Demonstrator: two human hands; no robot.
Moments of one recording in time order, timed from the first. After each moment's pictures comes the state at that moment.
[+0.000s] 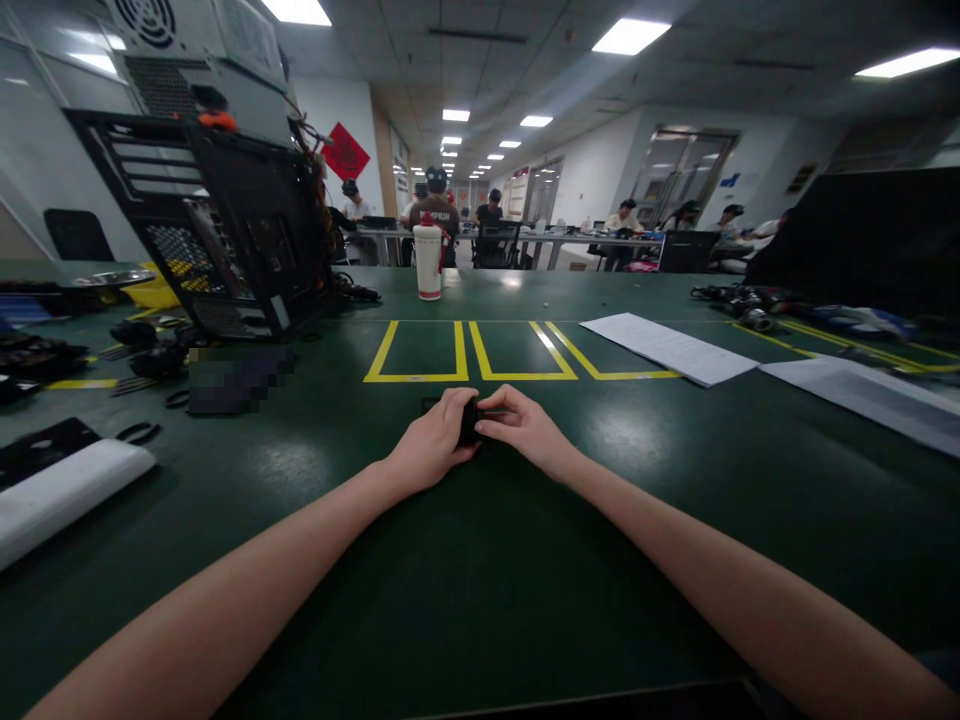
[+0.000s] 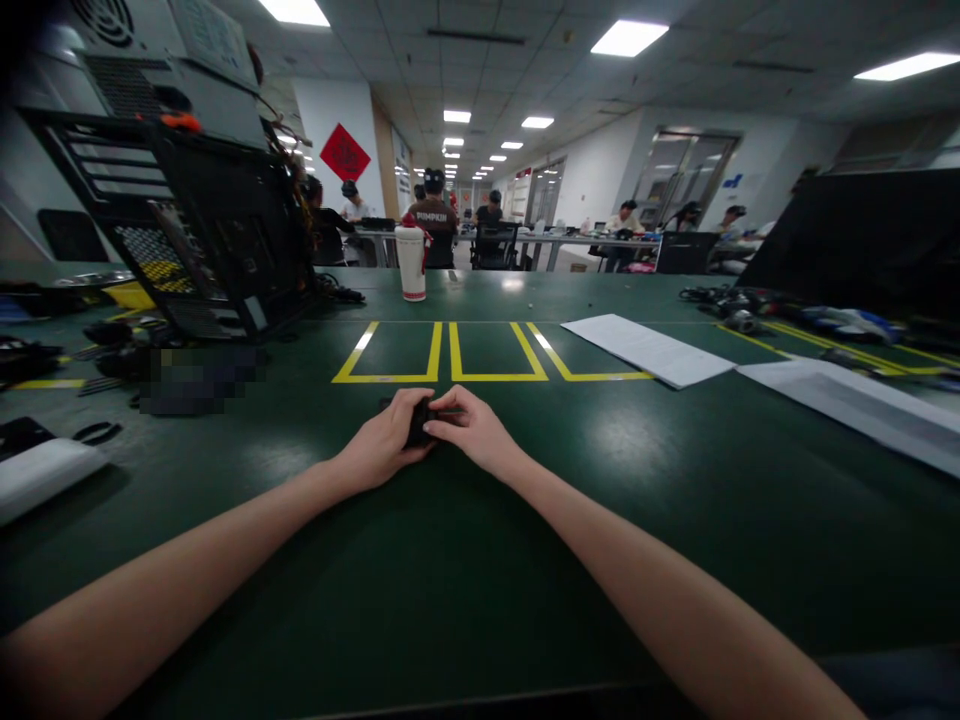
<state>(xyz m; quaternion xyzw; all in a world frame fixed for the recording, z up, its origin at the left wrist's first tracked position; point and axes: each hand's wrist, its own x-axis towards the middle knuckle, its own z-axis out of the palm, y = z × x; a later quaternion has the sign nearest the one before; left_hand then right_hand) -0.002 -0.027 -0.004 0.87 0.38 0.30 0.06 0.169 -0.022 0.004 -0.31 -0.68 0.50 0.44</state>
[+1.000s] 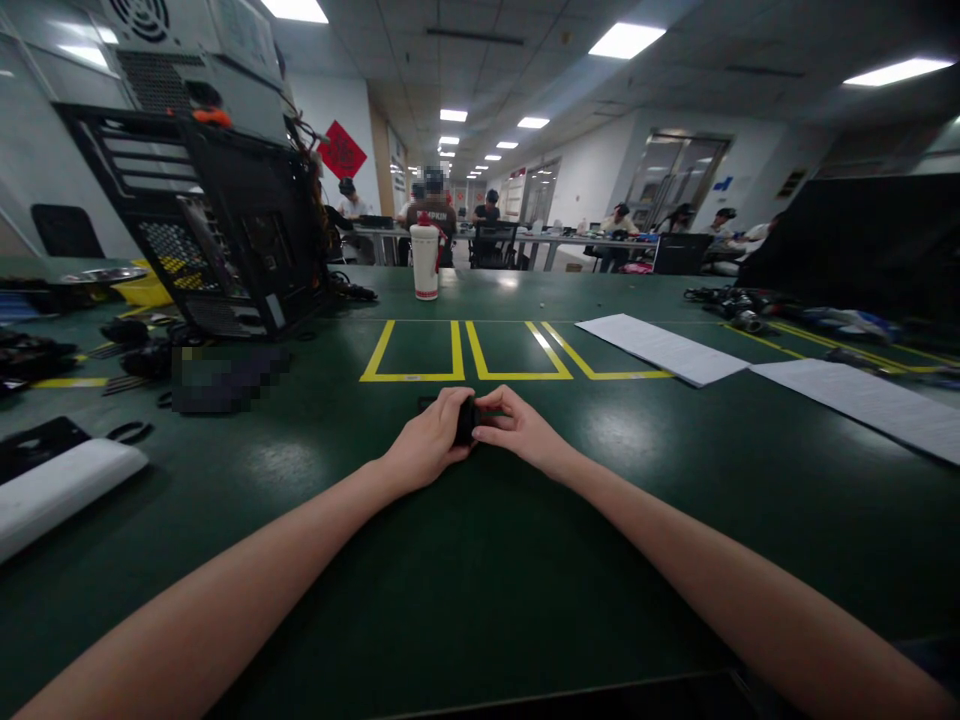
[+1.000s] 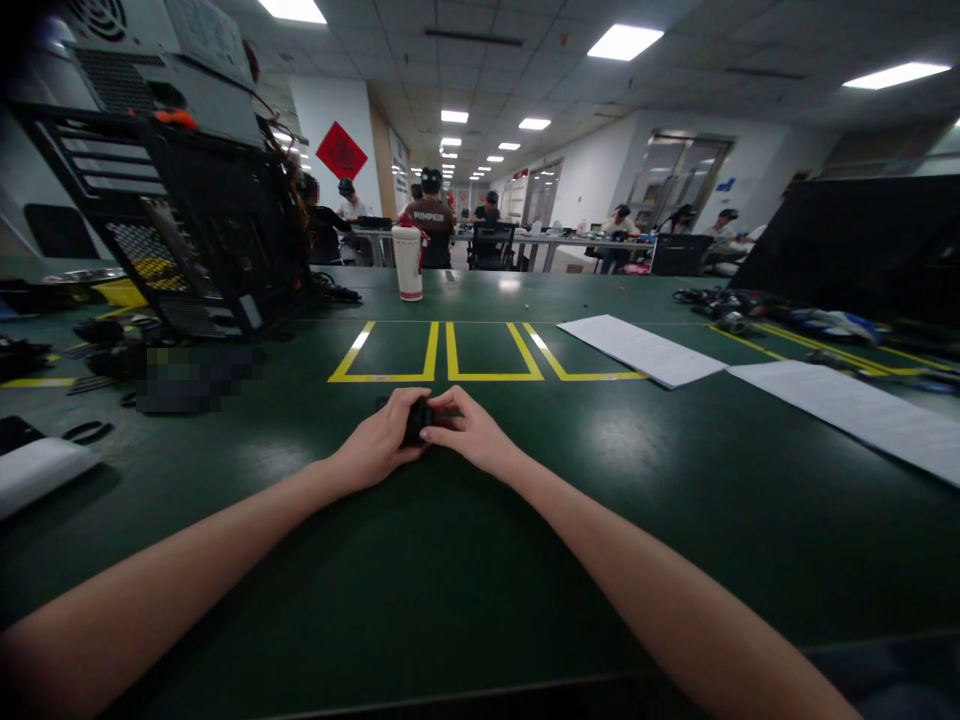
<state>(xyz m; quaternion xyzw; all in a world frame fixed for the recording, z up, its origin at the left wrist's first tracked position) -0.003 -0.027 -0.004 0.87 0.38 0.30 0.06 0.173 -0.022 0.002 -0.31 -0.68 0.51 0.43</state>
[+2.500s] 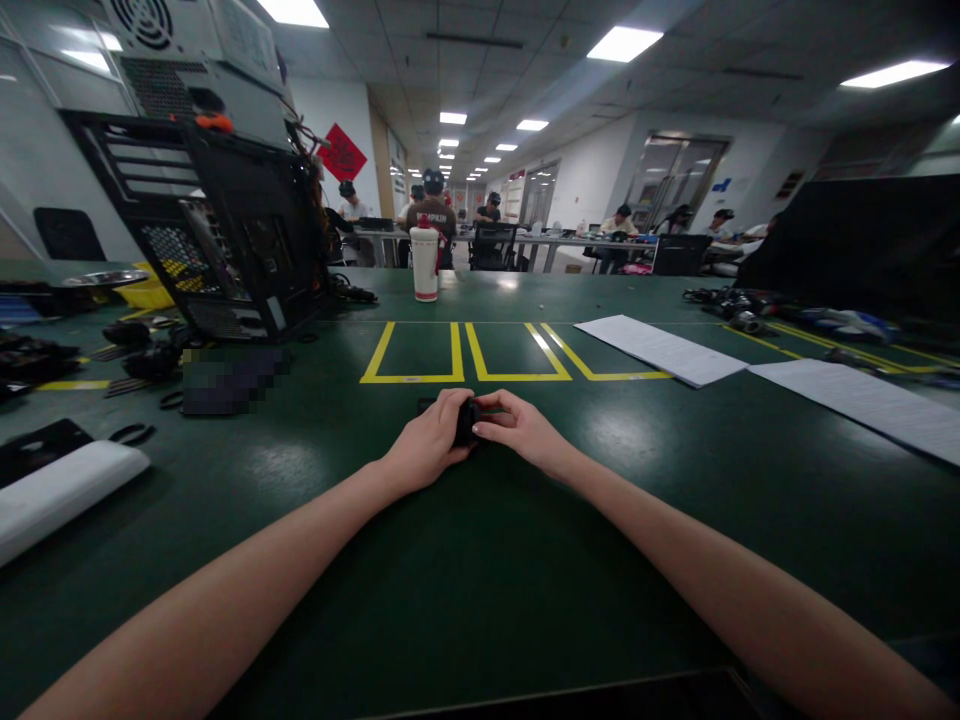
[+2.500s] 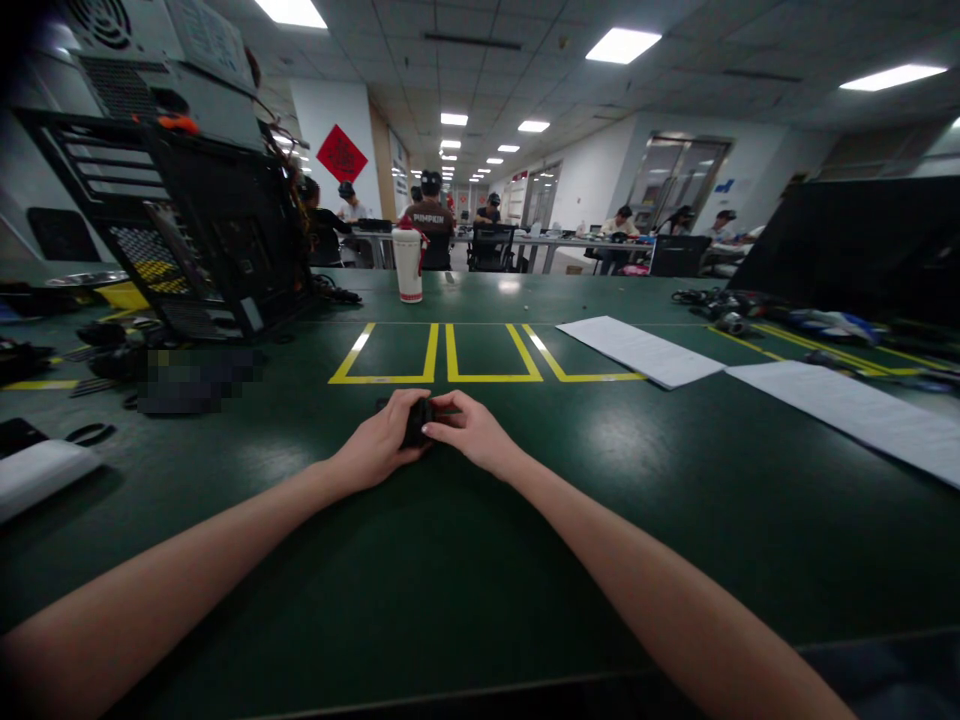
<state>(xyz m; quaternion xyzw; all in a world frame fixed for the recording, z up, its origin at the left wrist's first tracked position) -0.003 -0.029 -0.002 0.87 0.38 0.30 0.06 0.174 -0.024 0.006 -0.34 -0.68 0.52 0.40</state>
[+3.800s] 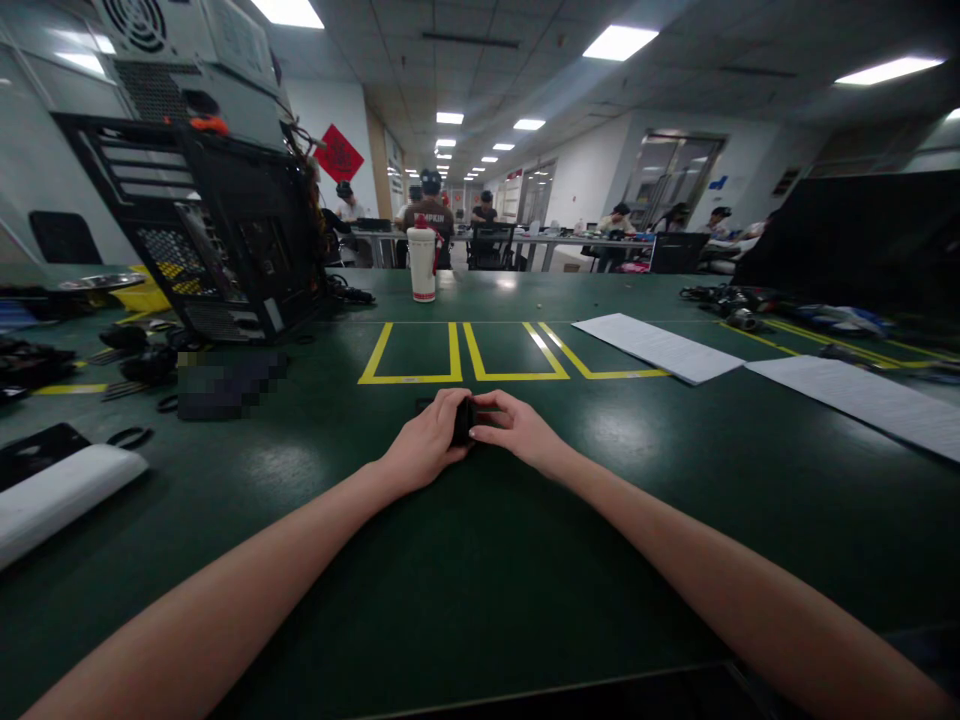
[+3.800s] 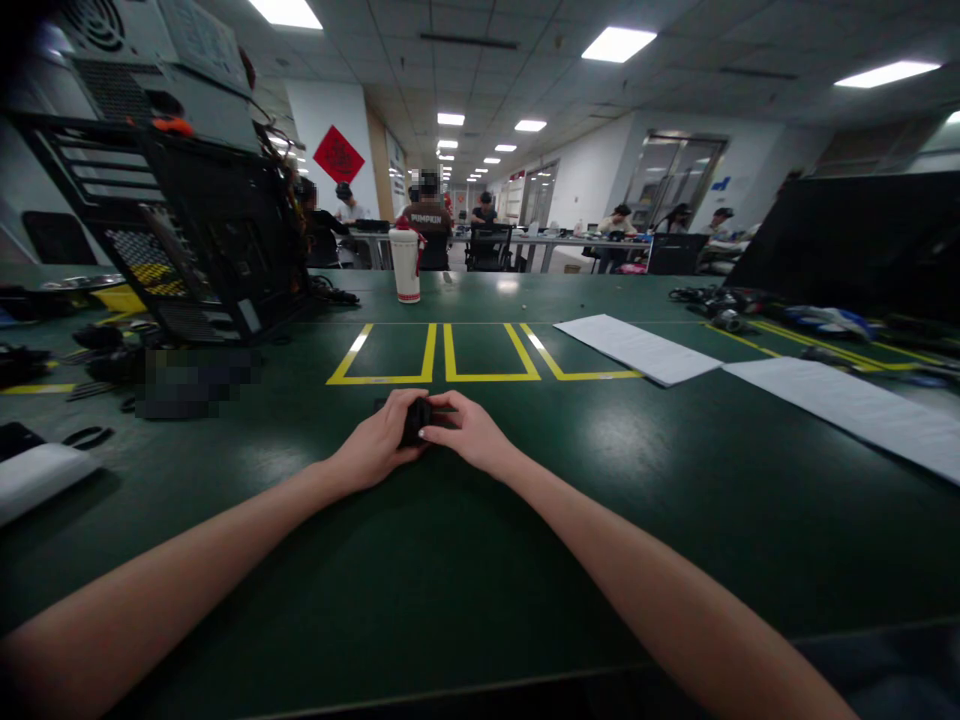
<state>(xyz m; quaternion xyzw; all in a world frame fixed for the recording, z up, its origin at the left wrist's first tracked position) -0.001 -0.028 -0.002 0.88 0.38 0.29 0.05 0.174 -0.022 0.002 -0.33 -0.69 0.51 0.41</state>
